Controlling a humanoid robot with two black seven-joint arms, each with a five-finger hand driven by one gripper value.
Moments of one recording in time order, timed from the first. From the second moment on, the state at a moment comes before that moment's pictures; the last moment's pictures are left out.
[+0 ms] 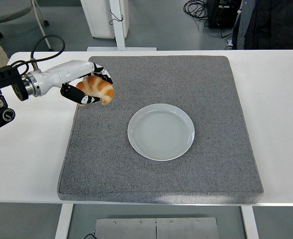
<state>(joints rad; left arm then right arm) -1.05 0.73 -0.27 -1.27 1.37 0.01 -0.27 -0.09 0.00 -0.01 0.13 -0.10 -0.08 0.25</state>
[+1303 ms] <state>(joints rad) -1.43 0.52 -0.17 -1.28 1.35 -0.15 -0.26 -0.09 0.00 -0.01 0.13 -0.10 -0.08 0.25</state>
